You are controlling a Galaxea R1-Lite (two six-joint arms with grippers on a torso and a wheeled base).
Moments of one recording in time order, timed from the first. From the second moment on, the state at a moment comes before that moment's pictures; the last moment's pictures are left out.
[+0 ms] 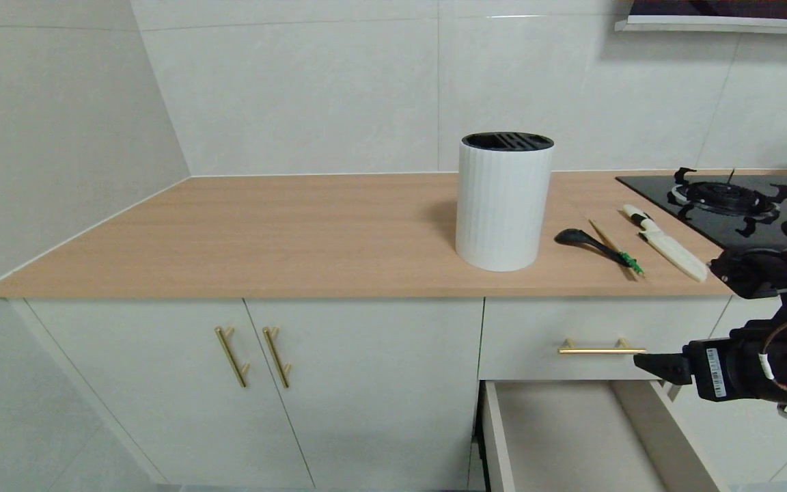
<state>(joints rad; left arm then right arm) 0.00 0.00 0.00 0.01 -0.10 0.02 0.36 1.37 -0.73 0.04 -0.19 0.17</state>
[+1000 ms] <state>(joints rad) 0.00 0.00 0.00 0.01 -0.10 0.02 0.24 1.65 -1.01 -0.23 -0.20 0.10</state>
